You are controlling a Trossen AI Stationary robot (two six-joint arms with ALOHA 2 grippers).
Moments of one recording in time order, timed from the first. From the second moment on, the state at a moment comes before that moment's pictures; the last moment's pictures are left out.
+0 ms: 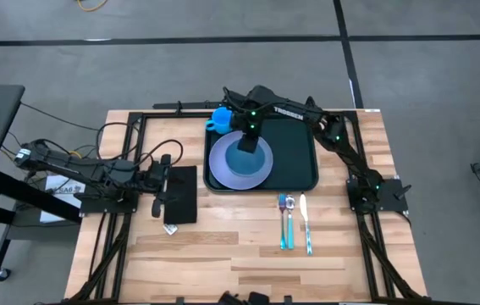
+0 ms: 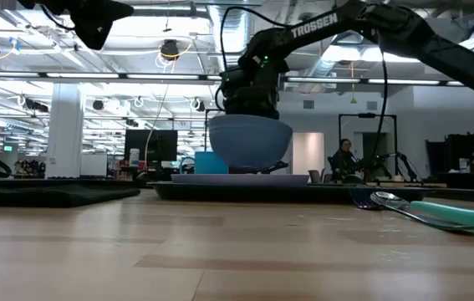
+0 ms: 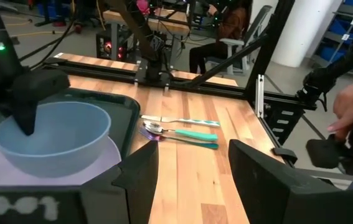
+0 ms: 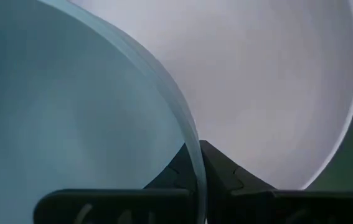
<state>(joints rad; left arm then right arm) -0.25 0.64 0.50 -0.03 -0.19 -0.22 -0.47 2.40 2.28 -1.43 -0.32 -0.23</state>
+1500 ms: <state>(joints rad) -0.26 0.64 0.50 -0.03 -0.19 -0.23 -0.53 2.46 2.27 -1.35 -0.26 -0.09</state>
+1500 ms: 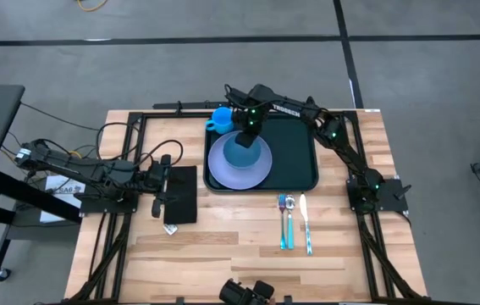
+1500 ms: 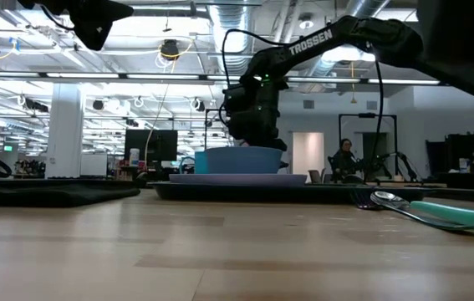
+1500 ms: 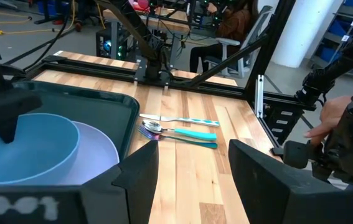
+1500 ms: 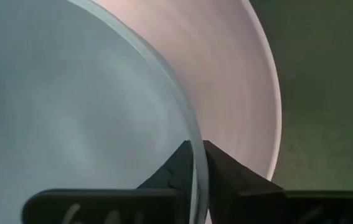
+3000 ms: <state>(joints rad) -0.26 0.82 0.44 0.09 -0.20 -0.26 -0.42 1.82 2.26 -1.49 -0.12 -0.06</state>
